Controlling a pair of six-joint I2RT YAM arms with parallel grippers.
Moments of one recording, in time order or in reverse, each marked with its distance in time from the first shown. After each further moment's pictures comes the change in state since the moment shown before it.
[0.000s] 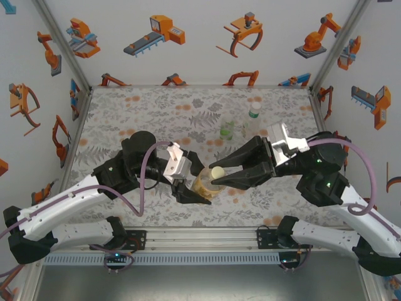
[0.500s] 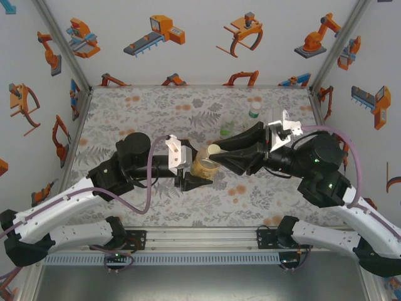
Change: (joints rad) left arm 0.002 -0.033 -0.011 -0.016 -0.352 0.014; right arm 0.005 0.005 -0.005 -0.066 0.340 0.058
